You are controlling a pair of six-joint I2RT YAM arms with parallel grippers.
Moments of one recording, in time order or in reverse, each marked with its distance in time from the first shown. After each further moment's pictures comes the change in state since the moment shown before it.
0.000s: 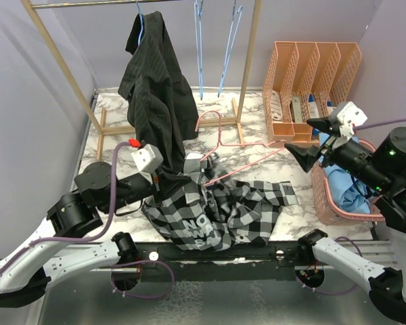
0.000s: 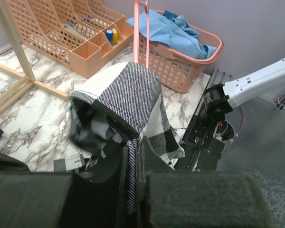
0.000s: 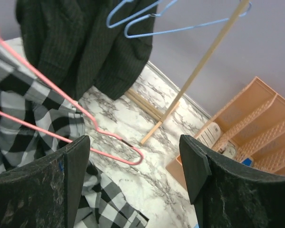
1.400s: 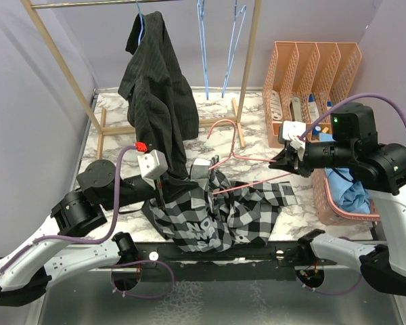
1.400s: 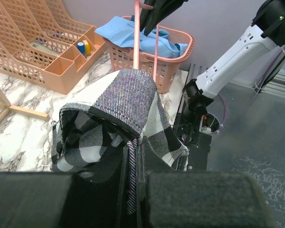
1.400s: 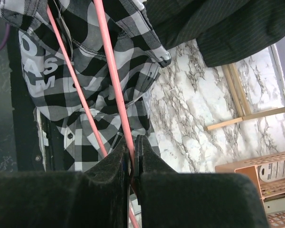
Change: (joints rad) left arm 0.000 0.048 0.001 0.076 0.170 0.060; right arm 0.000 0.225 0.140 -0.470 -0.462 -0.386
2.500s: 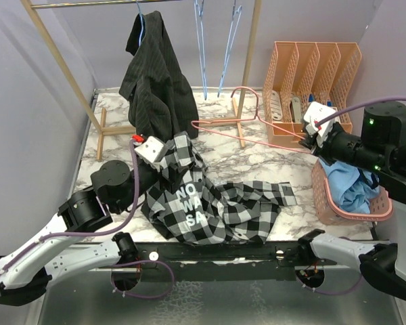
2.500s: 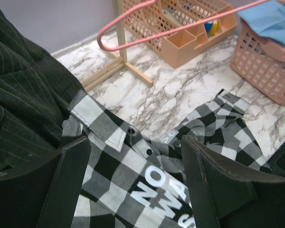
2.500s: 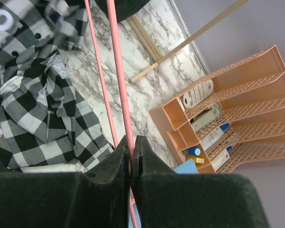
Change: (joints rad) left arm 0.000 0.005 -0.058 -0.038 -0.585 0.046; right arm 0.000 0.013 0.238 -0.061 0.472 0.059
